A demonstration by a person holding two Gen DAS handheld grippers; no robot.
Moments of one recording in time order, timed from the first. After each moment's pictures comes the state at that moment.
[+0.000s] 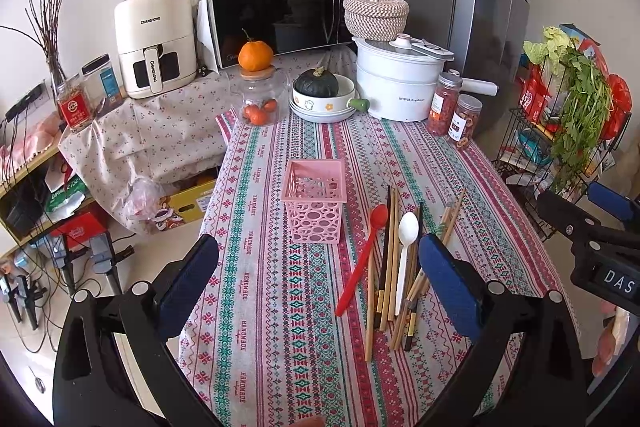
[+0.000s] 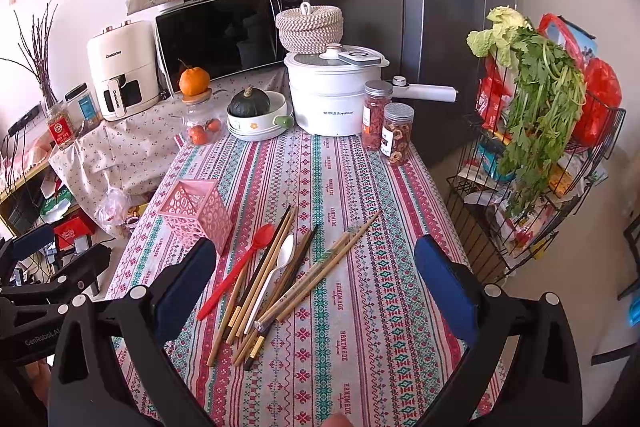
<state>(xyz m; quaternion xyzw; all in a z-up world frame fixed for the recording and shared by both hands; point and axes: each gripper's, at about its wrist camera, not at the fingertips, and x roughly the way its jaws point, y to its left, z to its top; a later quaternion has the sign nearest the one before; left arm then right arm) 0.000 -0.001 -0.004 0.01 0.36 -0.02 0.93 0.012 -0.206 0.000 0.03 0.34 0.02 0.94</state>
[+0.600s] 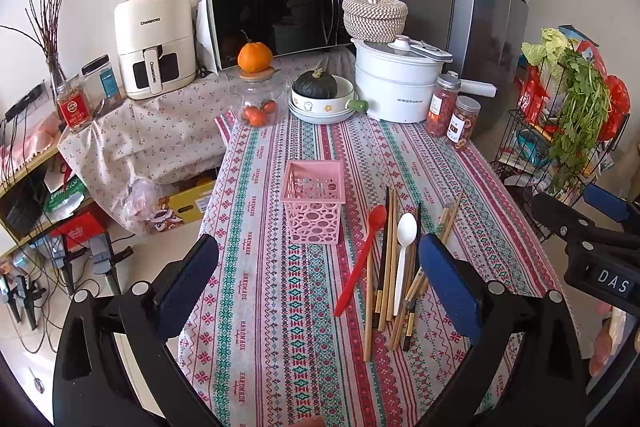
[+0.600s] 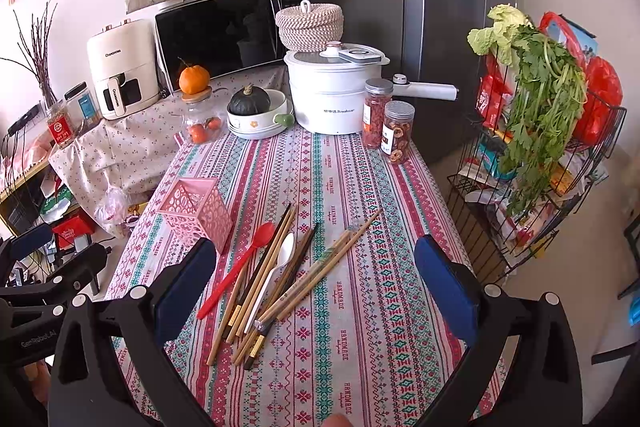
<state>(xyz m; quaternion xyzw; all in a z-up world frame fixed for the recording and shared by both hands) -0.001 -0.003 -0.002 0.01 0.35 -0.02 0.93 0.012 -0.206 -0.002 0.03 0.34 0.02 0.94</state>
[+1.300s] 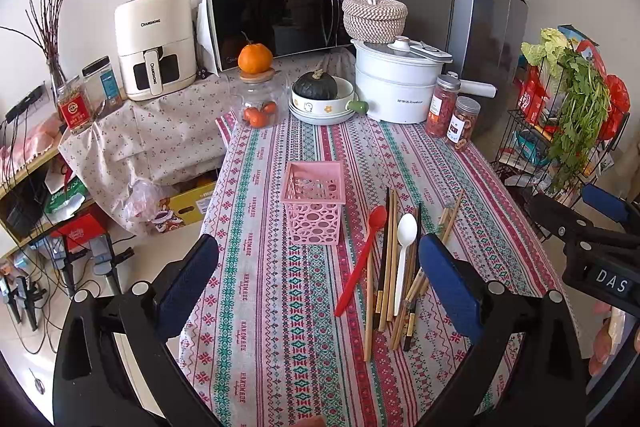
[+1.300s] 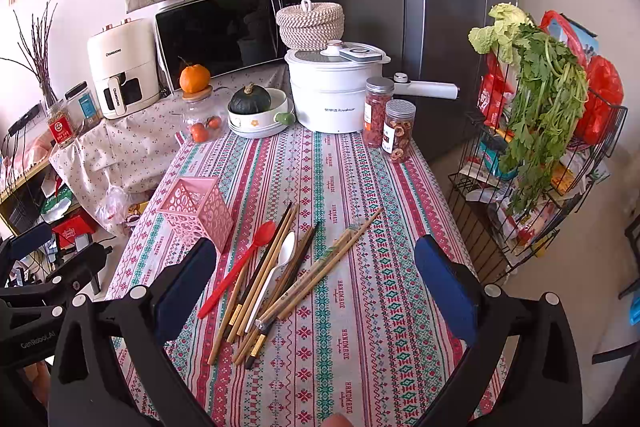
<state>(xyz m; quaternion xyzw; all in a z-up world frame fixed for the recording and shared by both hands) -0.002 -0.003 -0.001 0.01 0.35 -0.02 0.94 0.013 -0.206 -0.003 0.03 0.34 0.02 0.94</state>
